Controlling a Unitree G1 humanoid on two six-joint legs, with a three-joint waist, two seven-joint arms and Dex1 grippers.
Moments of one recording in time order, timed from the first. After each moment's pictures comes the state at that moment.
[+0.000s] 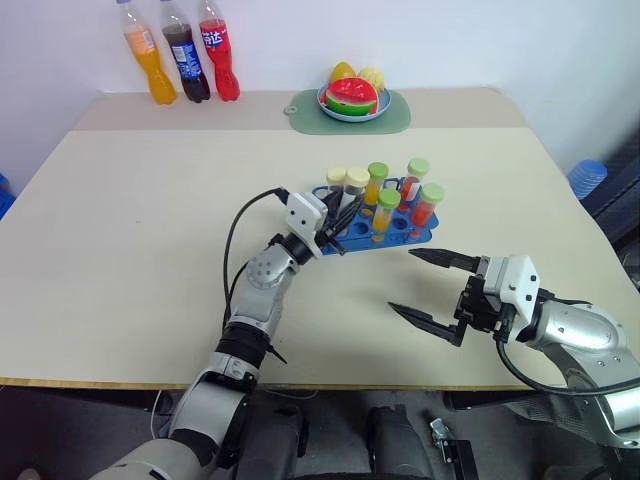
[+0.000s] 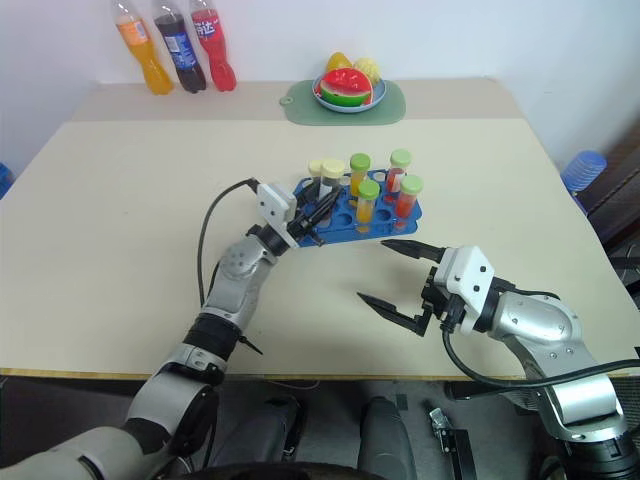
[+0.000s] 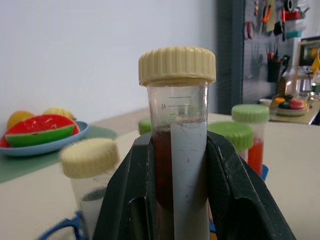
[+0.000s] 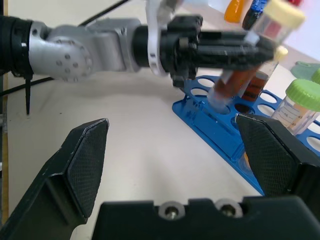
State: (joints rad) left arm -0.62 -0.02 -0.12 0.58 -0.14 -0.43 -0.54; right arm 0.04 -0.72 -0.13 -0.52 0.44 0.22 0.88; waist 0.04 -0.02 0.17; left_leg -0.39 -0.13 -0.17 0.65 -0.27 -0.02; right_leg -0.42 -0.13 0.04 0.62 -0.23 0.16
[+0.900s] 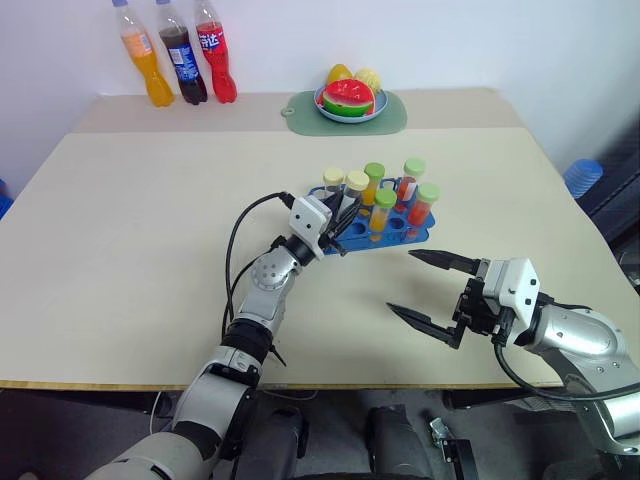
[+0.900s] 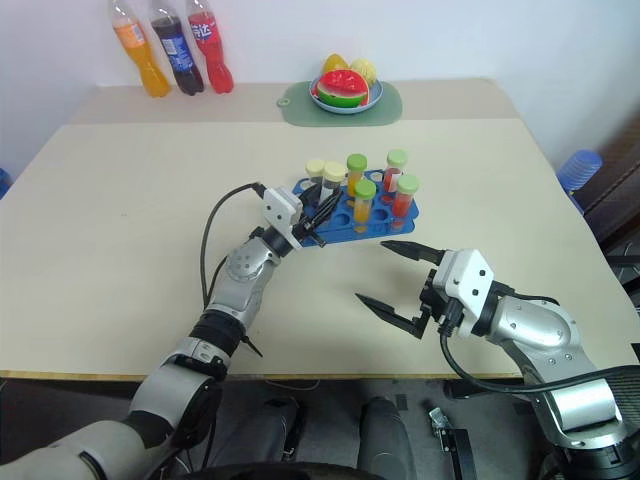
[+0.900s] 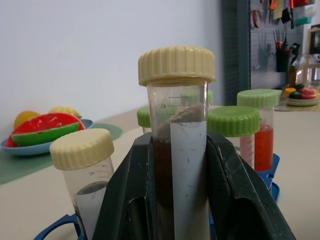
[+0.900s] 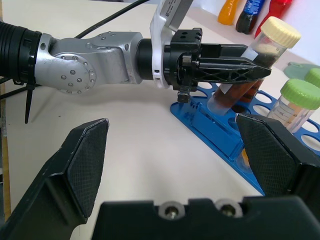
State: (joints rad) left arm -0.66 -0.01 -0.11 0.70 -0.10 -0.50 -0.52; right arm 0.06 -0.72 -0.12 -0.54 0.43 0.22 0.85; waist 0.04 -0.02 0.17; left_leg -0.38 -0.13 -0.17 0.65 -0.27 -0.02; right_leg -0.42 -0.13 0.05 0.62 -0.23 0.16
